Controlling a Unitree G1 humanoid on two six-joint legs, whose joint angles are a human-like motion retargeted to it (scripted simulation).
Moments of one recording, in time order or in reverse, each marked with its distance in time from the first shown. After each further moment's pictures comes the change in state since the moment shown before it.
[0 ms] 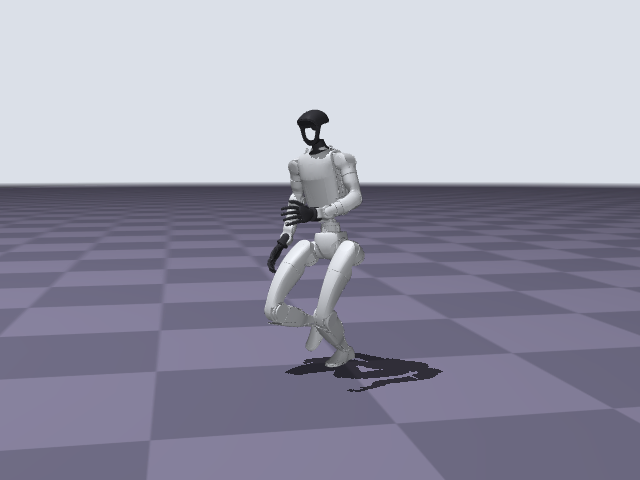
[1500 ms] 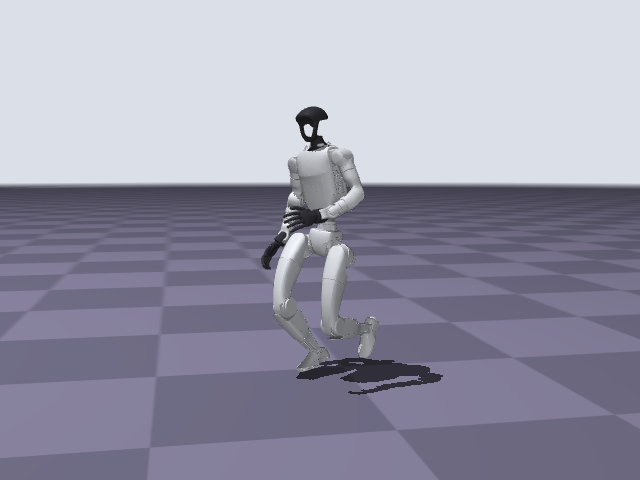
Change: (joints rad) left arm 0.218 -0.003 0.032 -0.006 0.151 -0.021 -0.129; right arm -0.014 0.003 -0.044 0.065 0.010 -0.022 -0.075; waist 0.074 0.219 -0.034; left_leg 0.189 0.388 -0.082 0.319 0.498 -0.232; right_leg 0.071 0.425 -0.165 -0.682 -0.138 -0.066
